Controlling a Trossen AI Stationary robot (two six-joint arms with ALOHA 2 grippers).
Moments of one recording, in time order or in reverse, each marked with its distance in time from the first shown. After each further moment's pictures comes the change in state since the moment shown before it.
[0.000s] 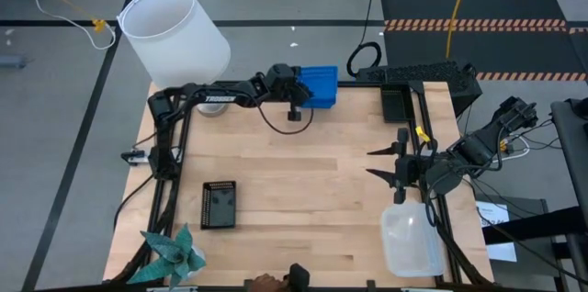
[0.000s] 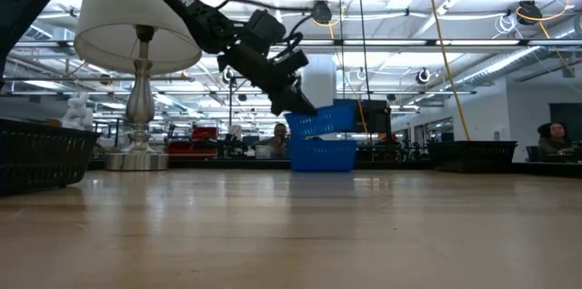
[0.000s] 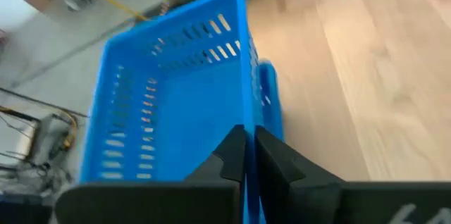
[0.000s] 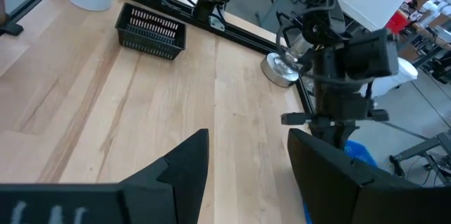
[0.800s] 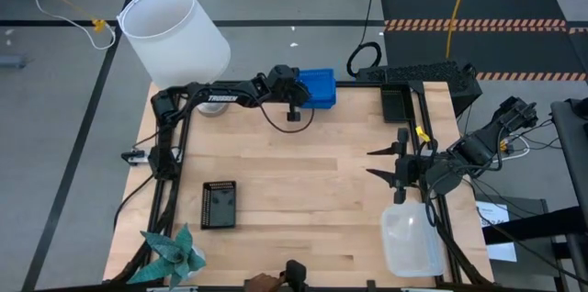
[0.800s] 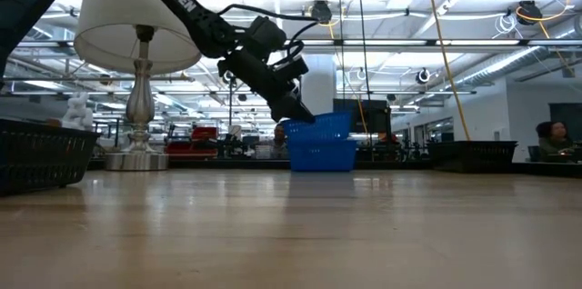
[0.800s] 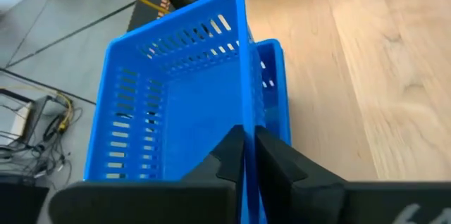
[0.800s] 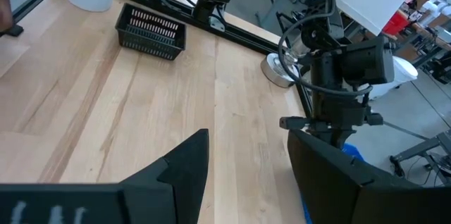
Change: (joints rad) left arm 0.014 0.030 0.000 -0.008 -0.024 -0.037; right arm 0.000 0.000 0.000 0.001 0.000 0.000
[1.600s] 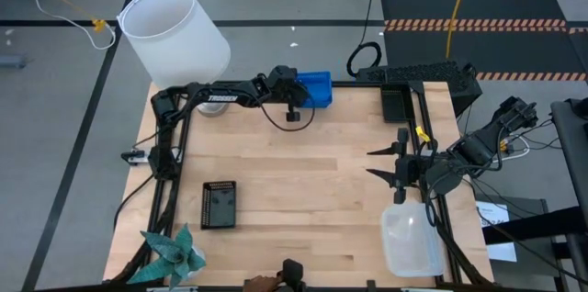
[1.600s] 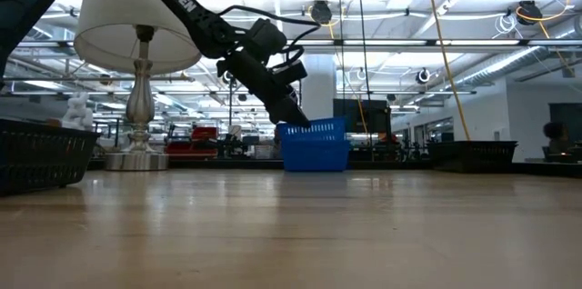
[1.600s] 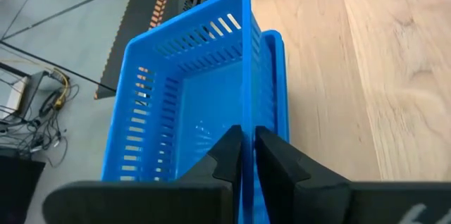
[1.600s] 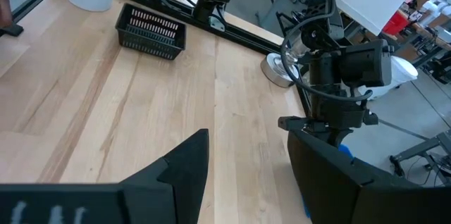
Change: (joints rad) left arm 0.001 0.000 0.000 -0.042 -0.046 -0.049; right arm 0.000 0.000 0.000 -0.001 0.000 0.000
